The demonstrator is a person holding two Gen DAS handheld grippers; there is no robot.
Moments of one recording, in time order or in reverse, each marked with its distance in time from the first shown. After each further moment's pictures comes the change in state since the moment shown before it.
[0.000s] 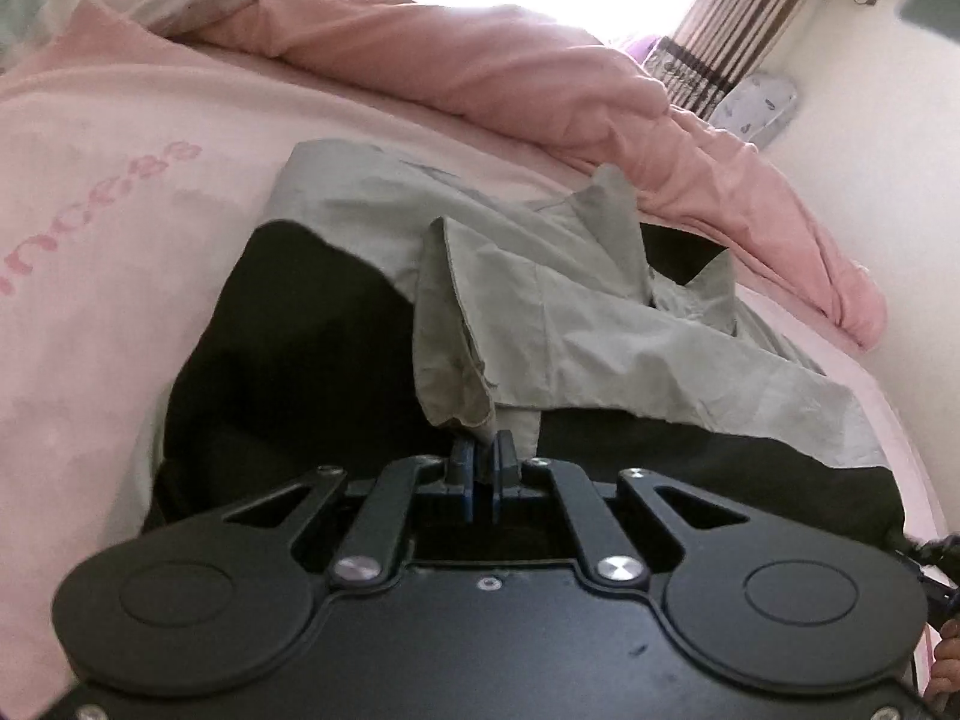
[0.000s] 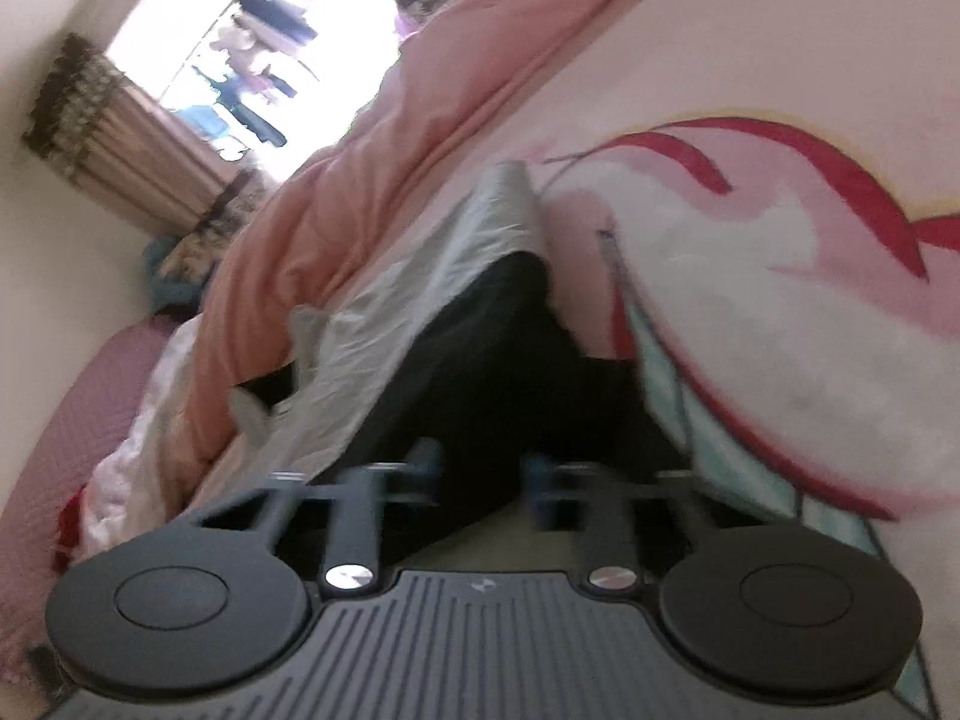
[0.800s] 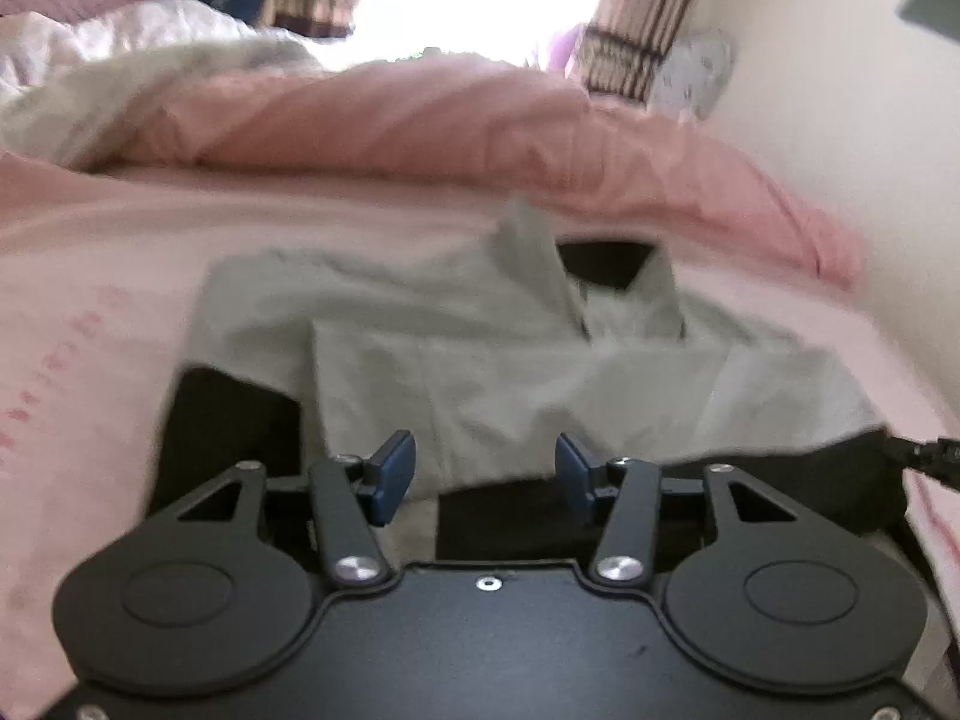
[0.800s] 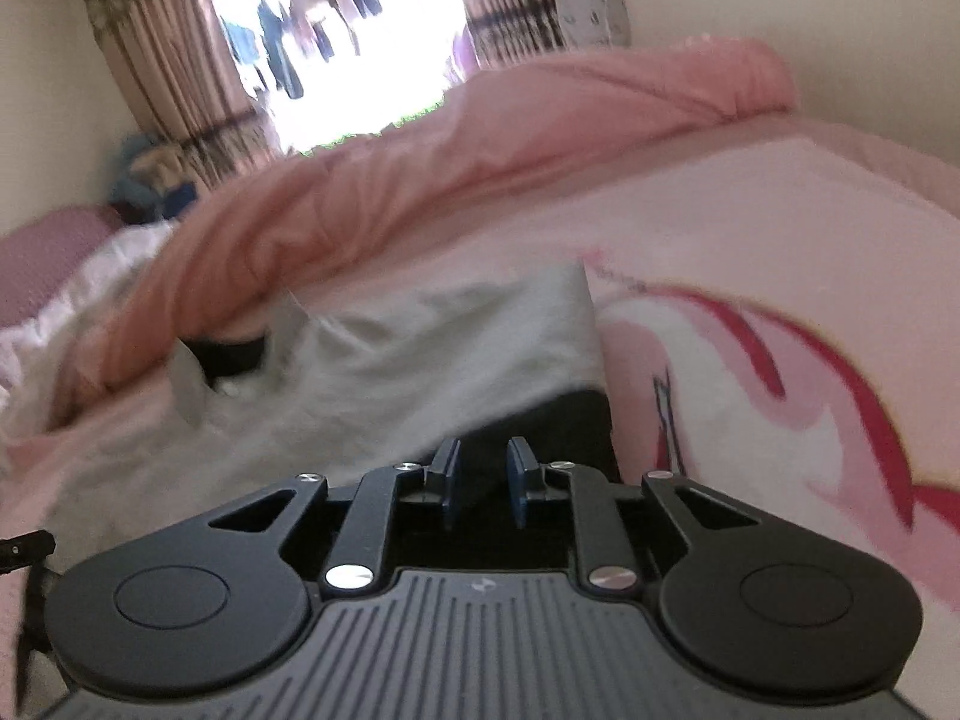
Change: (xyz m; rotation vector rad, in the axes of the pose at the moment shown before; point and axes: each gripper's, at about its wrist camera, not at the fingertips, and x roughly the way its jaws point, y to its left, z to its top) left arm -0.007 -0.055 0.015 0.246 -0.009 0.018; right arm 0.022 0.068 0.005 -0.385 -0.067 -0.203
